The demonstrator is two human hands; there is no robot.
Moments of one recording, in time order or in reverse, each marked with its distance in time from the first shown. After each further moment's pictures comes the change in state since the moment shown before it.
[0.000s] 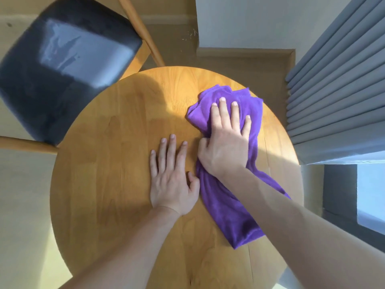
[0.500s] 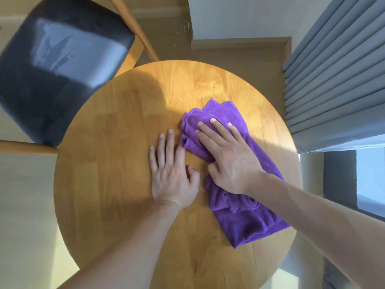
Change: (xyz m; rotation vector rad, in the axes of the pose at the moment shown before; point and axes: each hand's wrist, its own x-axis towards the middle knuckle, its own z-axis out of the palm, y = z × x) left_hand -0.001 0.000 0.001 -0.003 0.026 0.029; right_hand -0.038 0.041 -0.006 0.038 -0.223 -0.457
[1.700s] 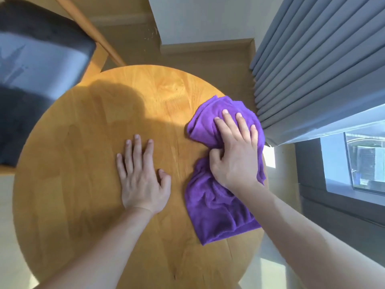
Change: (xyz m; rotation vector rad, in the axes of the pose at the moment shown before) left_hand 0.001 0.001 0.003 0.023 0.030 0.000; right_hand -0.040 0.031 0.002 0.175 0.402 0.541
